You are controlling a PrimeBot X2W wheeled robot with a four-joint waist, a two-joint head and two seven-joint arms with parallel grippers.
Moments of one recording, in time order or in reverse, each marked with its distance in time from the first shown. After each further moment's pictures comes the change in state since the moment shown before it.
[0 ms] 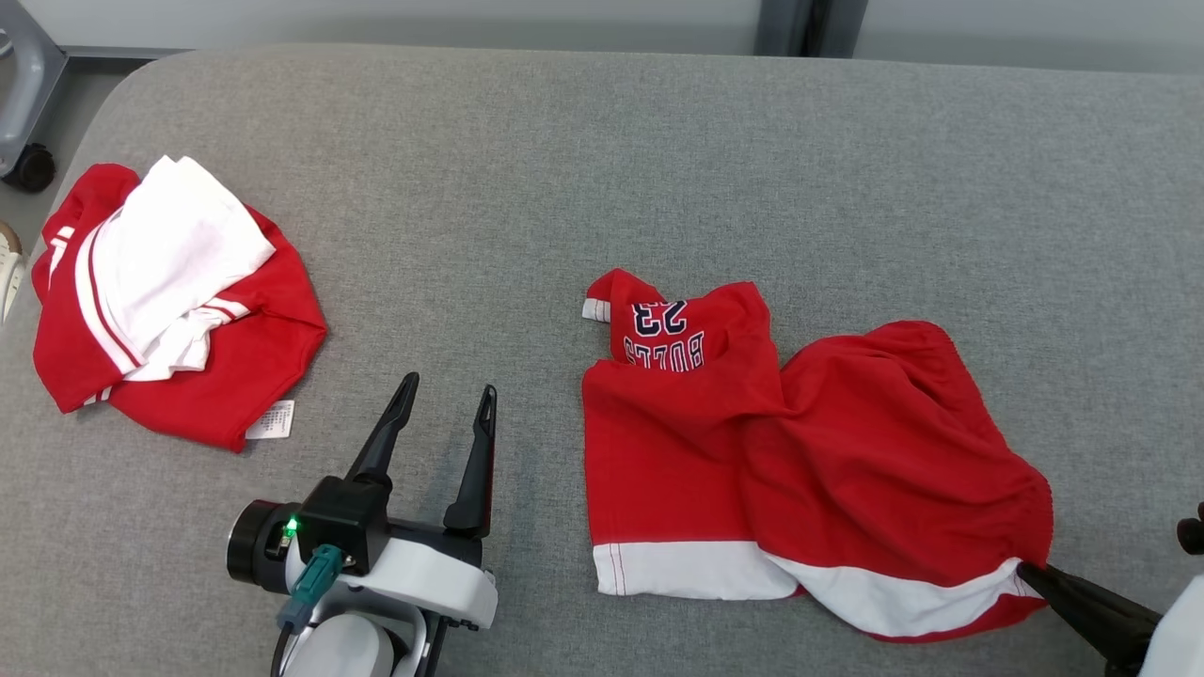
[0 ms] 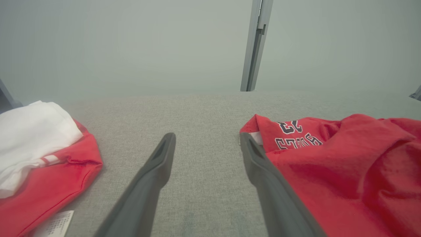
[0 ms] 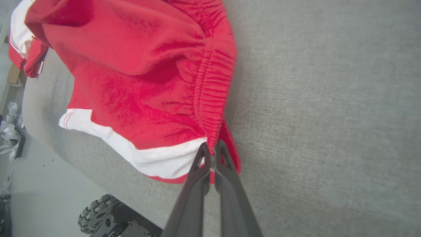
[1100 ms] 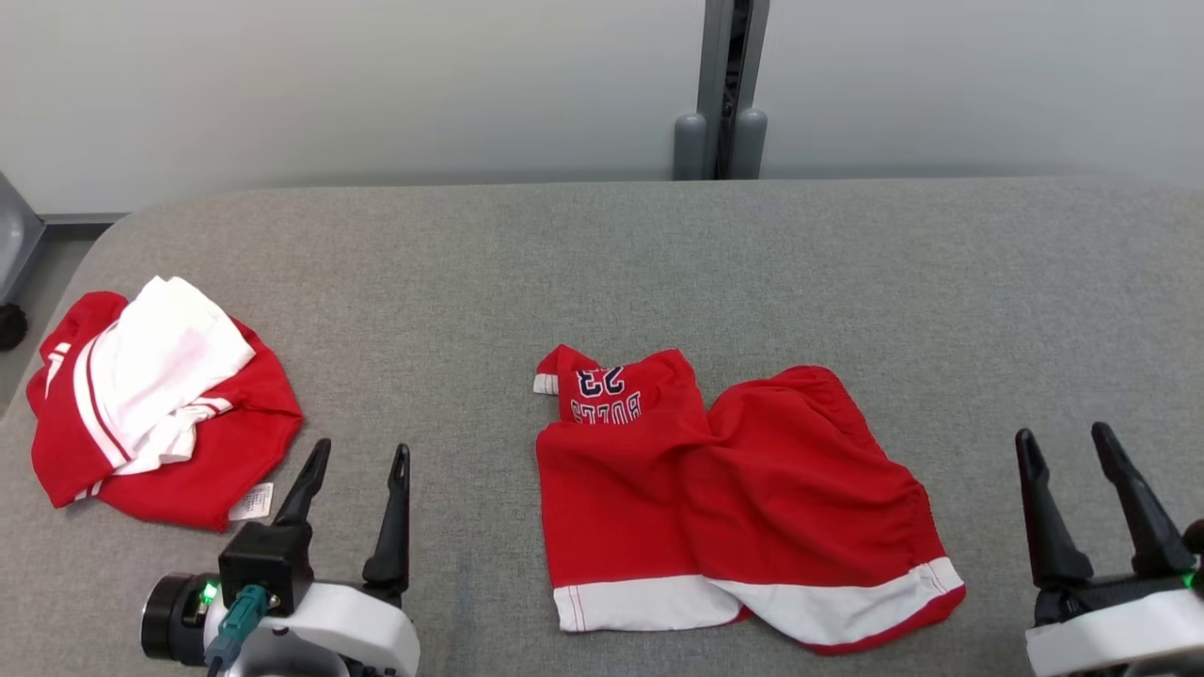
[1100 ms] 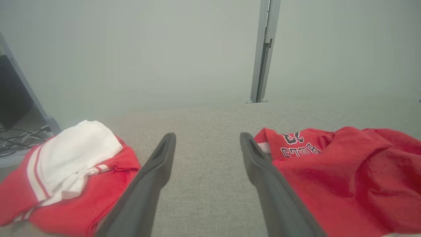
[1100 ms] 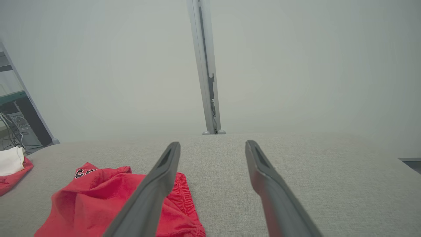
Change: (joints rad) left arm 0.102 0.106 0.054 -0.071 -0.036 0.058 0.102; right arm -0.092 0.491 -0.217 0.163 -0.689 -0.001 -0.587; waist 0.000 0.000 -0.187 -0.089
